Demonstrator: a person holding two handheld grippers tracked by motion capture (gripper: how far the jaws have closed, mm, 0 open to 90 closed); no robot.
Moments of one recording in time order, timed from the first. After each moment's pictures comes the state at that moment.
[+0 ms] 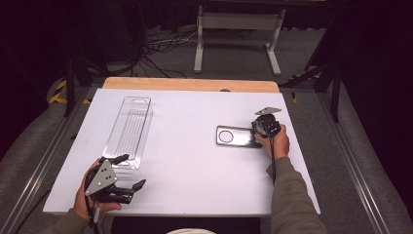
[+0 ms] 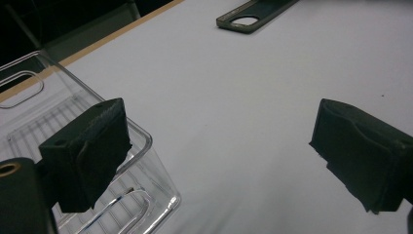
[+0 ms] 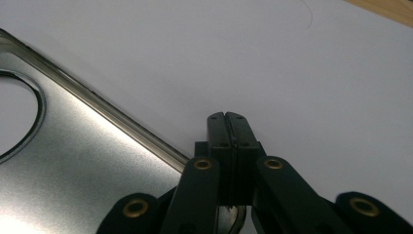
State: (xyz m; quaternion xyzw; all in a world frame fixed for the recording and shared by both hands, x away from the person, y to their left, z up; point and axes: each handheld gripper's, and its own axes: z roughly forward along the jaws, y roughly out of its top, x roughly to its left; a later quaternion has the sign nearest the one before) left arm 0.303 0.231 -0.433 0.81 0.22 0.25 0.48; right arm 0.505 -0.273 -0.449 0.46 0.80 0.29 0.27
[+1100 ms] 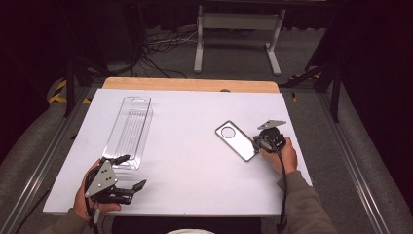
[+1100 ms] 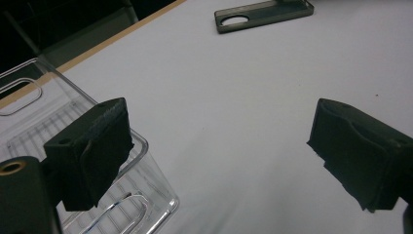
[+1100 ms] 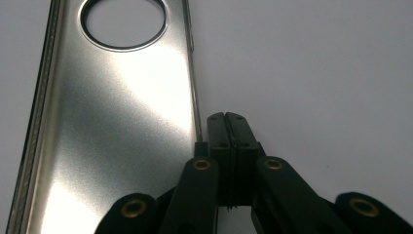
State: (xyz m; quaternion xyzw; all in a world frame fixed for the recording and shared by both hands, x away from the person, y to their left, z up) left arm 0.300 0.230 -0.431 0.81 0.21 0.25 0.48; right arm 0.450 -0.276 -0.444 0.43 0.83 0.28 0.23
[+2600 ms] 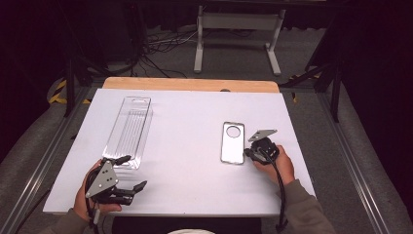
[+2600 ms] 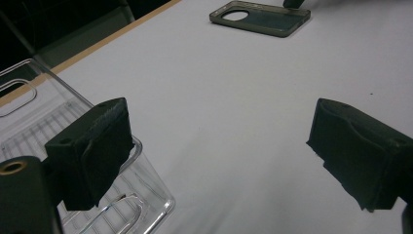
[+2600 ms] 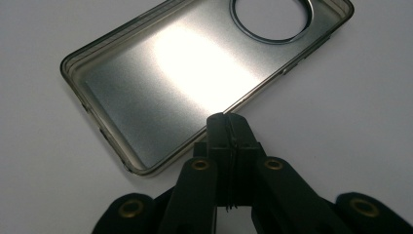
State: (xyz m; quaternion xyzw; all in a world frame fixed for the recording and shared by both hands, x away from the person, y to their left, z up) left arm 0.300 0.228 -0.431 0.81 0.21 0.25 0.48; right arm 0.415 -0.246 -0.440 0.37 0.87 0.27 0.17
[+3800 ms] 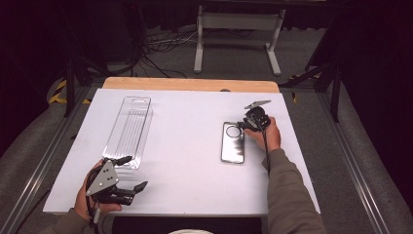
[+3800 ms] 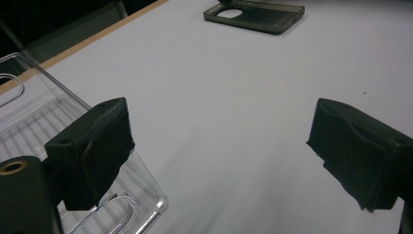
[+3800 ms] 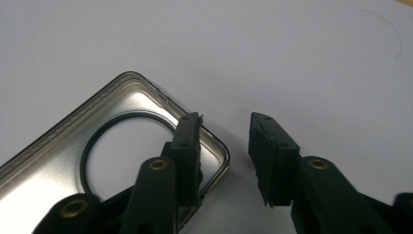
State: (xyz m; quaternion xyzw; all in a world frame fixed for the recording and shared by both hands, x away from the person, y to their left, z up) left arm 0.302 0.228 -0.432 0.82 0.21 0.23 0.48; right arm 0.527 -0.246 -0.441 0.44 0.82 0.31 0.19
